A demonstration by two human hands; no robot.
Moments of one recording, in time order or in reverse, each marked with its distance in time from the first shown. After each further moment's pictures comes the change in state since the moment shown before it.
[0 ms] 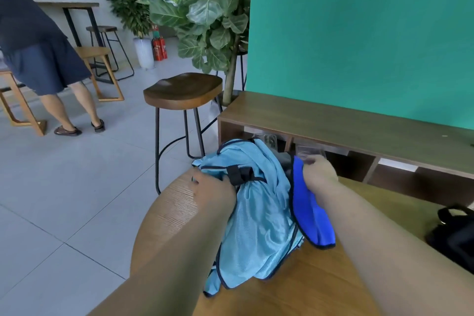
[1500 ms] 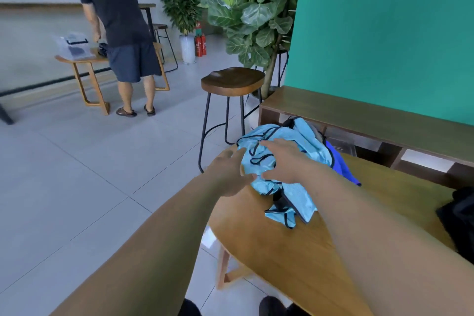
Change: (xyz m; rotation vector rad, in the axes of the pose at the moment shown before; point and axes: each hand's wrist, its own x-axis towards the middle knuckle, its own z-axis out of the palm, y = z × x) left_hand -0.073 -0.011 -0.171 1.108 -0.370 0.536; right_hand -0.202 -0.066 0.044 -0.880 -0.502 -0.699
